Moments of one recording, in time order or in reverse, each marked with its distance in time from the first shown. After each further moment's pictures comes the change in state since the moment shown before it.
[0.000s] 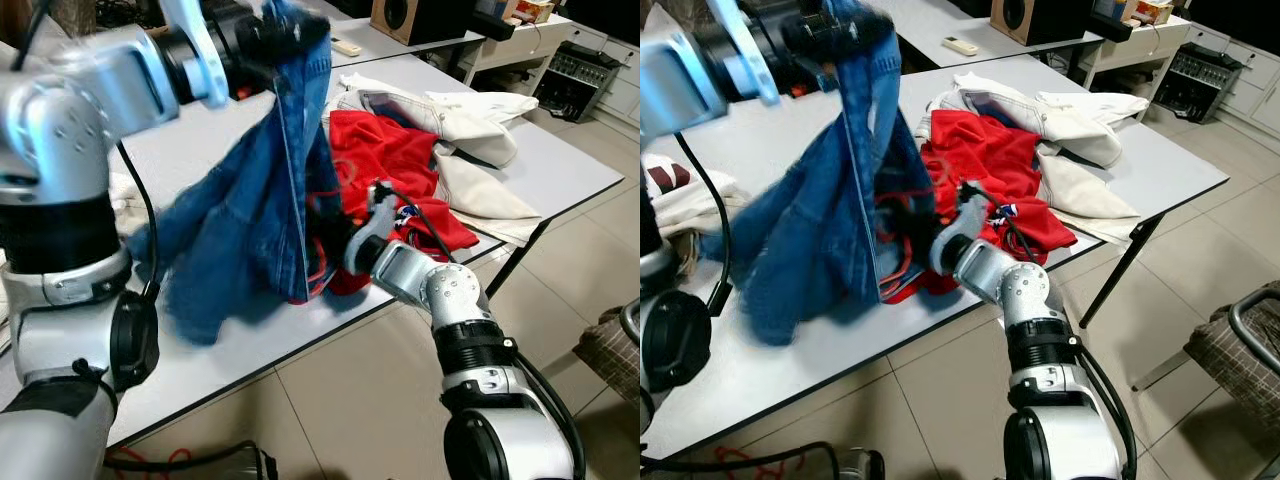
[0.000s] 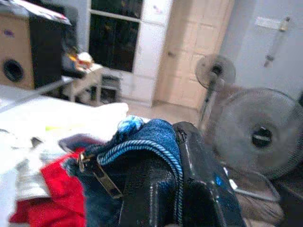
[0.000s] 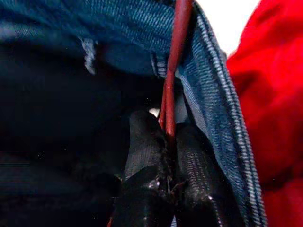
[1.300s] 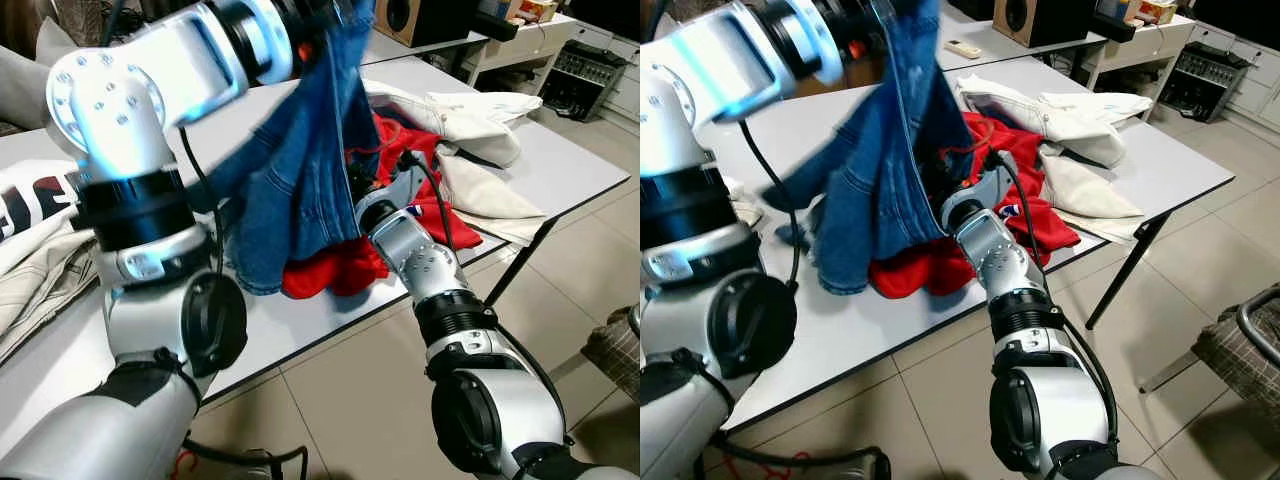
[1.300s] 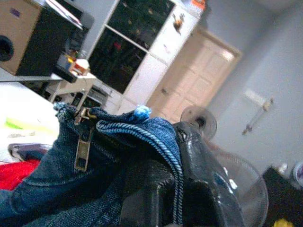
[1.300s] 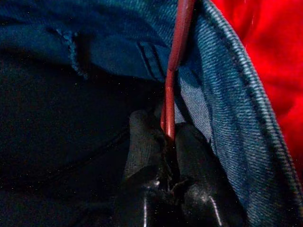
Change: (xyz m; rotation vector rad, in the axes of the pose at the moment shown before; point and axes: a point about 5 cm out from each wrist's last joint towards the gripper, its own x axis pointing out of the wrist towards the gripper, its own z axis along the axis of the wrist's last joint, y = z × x) left arm 0.039 -0.007 0.010 -0.367 -0.188 0.099; right arm 0.024 0.007 0.019 0.058 -0.223 -0.025
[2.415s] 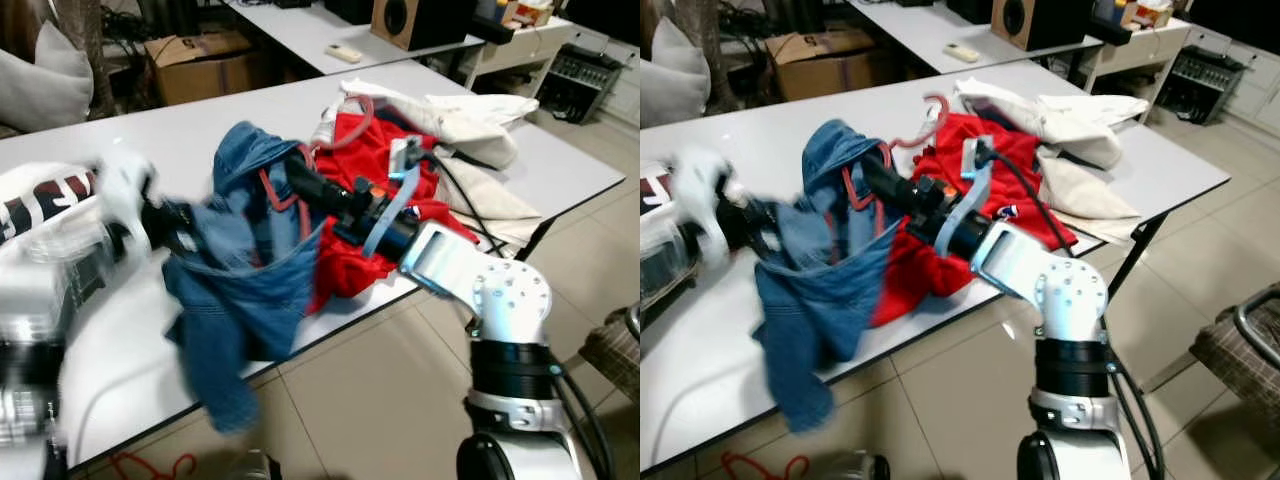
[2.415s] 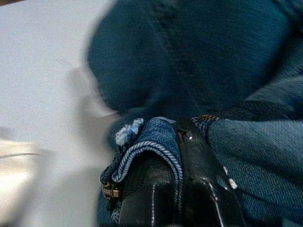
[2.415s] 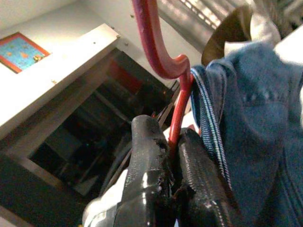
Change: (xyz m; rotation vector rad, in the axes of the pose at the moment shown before) left arm -0.158 0.159 -0.112 0.435 0.447 0.464; right arm -0.075 0.067 0.005 -0.122 0.300 0.436
